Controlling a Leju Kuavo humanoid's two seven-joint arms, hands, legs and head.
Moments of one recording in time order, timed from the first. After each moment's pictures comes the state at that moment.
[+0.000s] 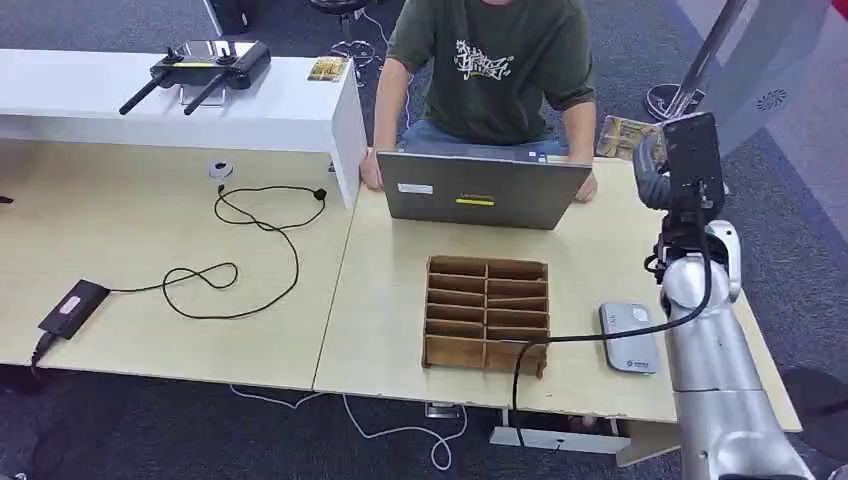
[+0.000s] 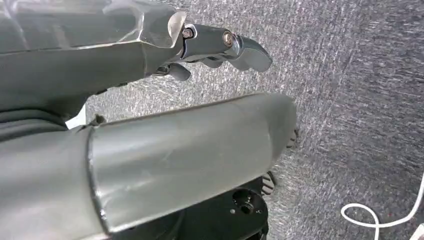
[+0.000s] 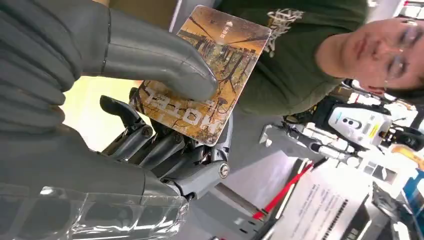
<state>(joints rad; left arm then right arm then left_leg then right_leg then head) -0.10 0.06 -0.97 -0.18 1.40 0.11 -0.23 -0.67 -0.14 0.12 -1.23 0.25 -0.18 0.08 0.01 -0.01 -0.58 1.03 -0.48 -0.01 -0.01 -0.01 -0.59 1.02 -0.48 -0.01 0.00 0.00</state>
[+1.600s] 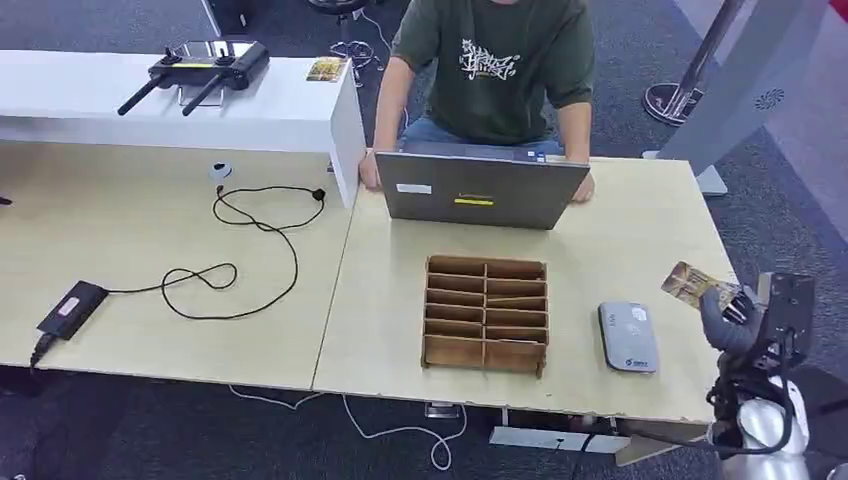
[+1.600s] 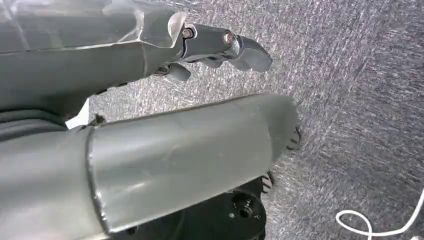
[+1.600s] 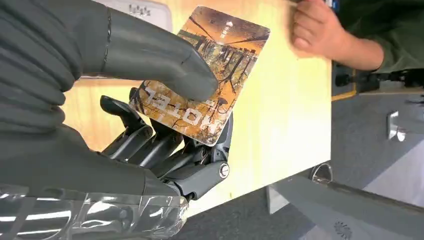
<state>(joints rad) -0.08 0.05 -0.90 -0.18 1.43 0.11 -0.22 -0.19 -0.25 -0.13 -1.37 -0.06 -0.16 0.13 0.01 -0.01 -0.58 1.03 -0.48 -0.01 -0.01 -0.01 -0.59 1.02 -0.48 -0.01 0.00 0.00</state>
